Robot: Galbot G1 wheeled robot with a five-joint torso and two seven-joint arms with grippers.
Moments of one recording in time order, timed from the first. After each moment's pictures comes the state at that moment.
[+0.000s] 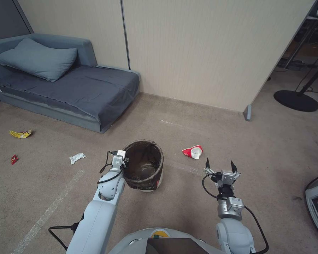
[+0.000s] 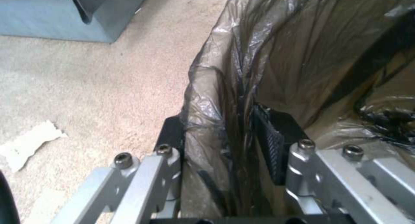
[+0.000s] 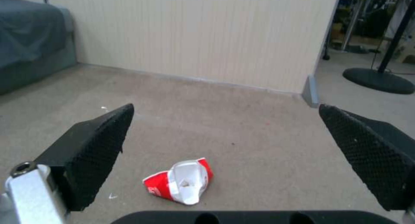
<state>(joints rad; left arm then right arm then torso) 1.22 -1.43 -0.37 -1.80 -0.03 0.73 -0.17 -1.67 1.61 0.65 2.00 -0.07 0.16 0.11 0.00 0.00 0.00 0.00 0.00</state>
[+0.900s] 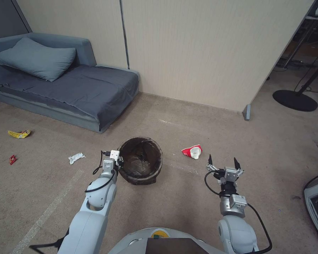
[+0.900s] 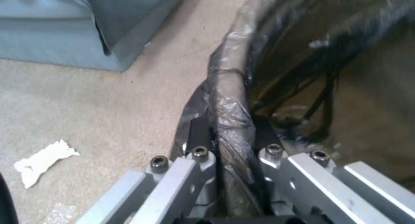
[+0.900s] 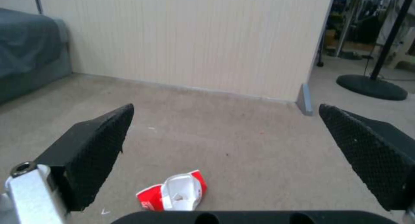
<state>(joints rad) 1.36 -1.39 -0.43 -2.00 -0.08 0.58 -0.12 -1.66 1.61 0.66 2.04 -0.05 0.14 0.10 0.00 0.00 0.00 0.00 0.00</state>
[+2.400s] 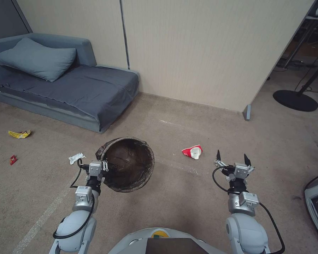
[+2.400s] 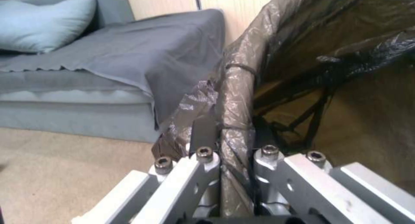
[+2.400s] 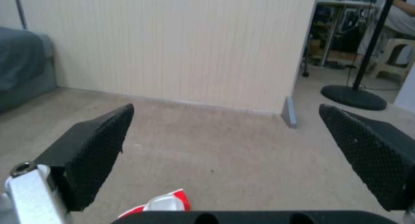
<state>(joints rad) 1.69 -1.40 -0.58 -2.19 -0.02 0.12 -0.05 -1.66 1.61 0.71 2.12 -0.04 0.10 0.10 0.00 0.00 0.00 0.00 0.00</state>
